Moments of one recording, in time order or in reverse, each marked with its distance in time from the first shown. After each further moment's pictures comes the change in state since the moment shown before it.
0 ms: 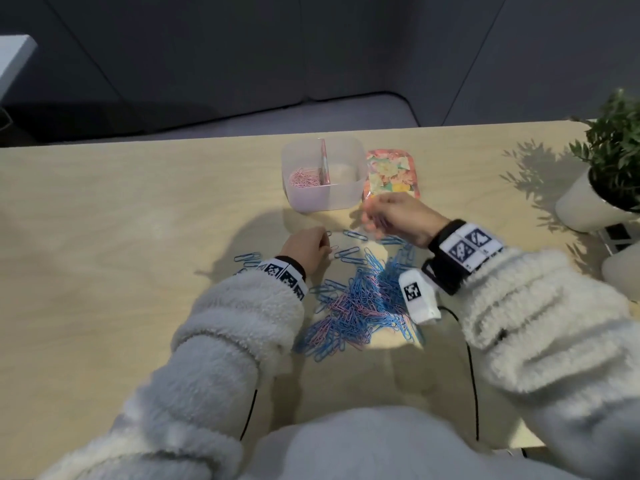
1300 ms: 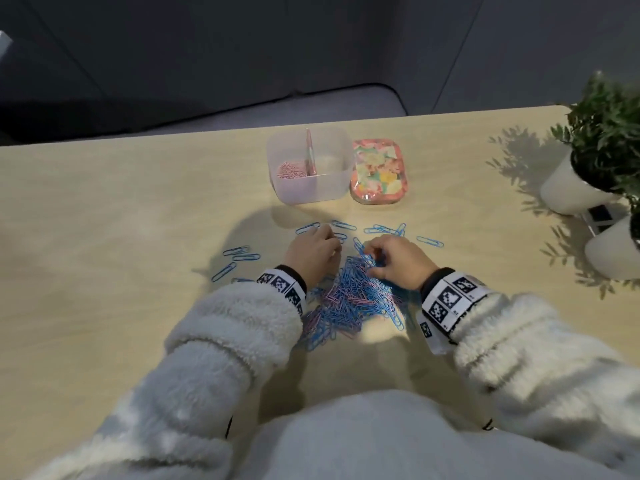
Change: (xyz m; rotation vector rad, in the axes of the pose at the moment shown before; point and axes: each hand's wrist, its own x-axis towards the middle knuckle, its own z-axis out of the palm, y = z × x) left_hand -0.017 0.017 0.025 0.332 0.018 0.332; right_hand -0.027 0.087 -0.004 -0.886 0.056 -0.189
